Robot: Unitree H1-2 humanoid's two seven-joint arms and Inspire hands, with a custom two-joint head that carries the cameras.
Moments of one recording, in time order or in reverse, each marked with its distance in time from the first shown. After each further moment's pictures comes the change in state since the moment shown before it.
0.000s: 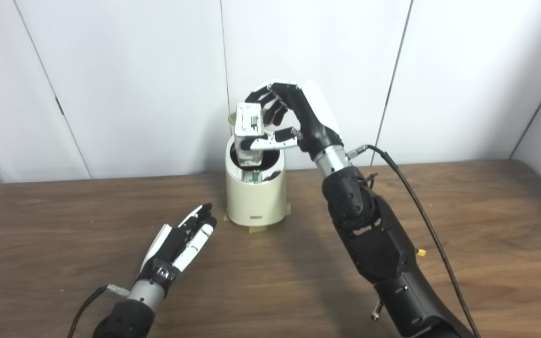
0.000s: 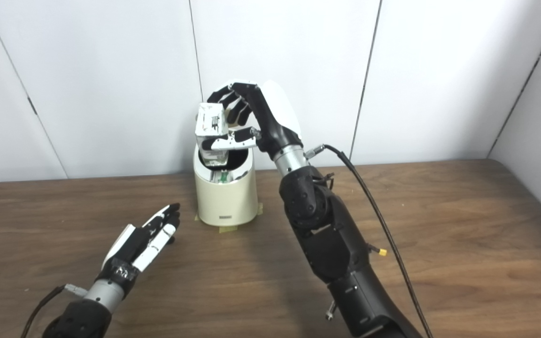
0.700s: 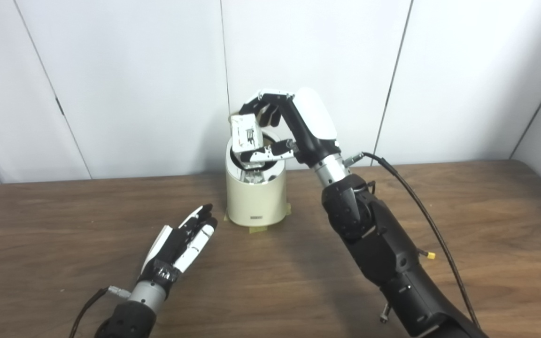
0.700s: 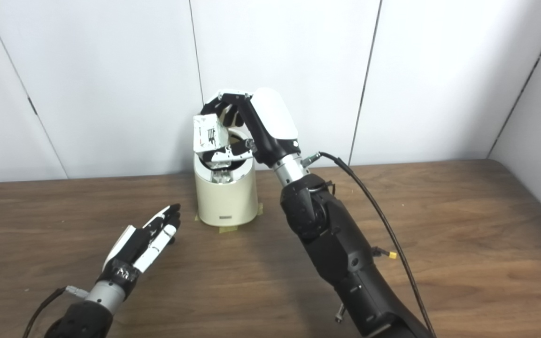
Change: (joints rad) left arm 0.007 -0.011 0.003 -0.003 0.002 0.000 0.008; right arm 0.000 -0.040 0.055 0.086 -0.148 -0.194 -0.125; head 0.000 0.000
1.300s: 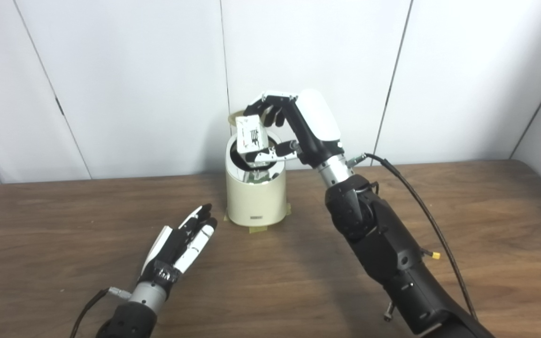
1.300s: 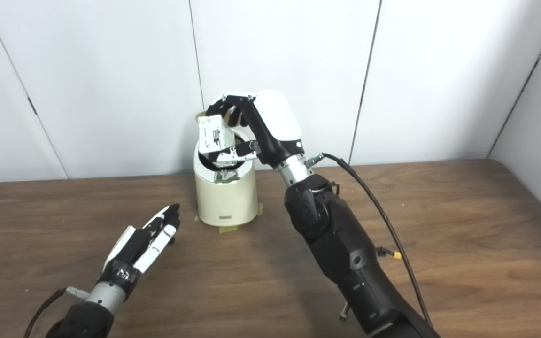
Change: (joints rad) left arm 0.003 0.000 -0.006 0.000 -0.002 0.000 0.012; right arm -0.006 -0.011 0.000 0.042 -0.029 -0.043 -0.052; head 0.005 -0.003
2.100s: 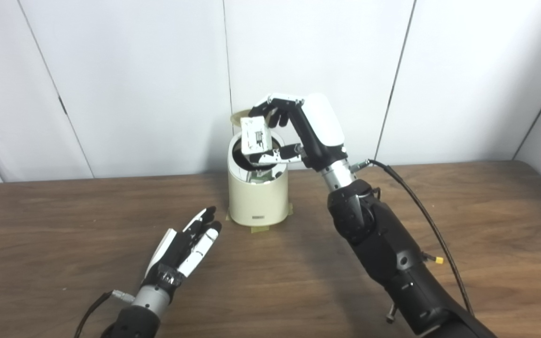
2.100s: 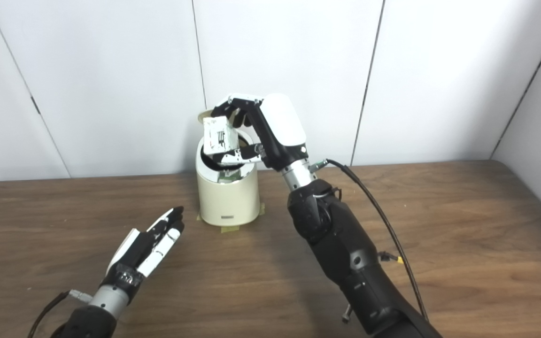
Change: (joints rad) left arm 0.020 0.001 -0.019 -0.027 0.021 0.003 0.004; right arm -0.005 0.000 0.003 0.085 -0.022 -0.080 -0.101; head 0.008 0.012
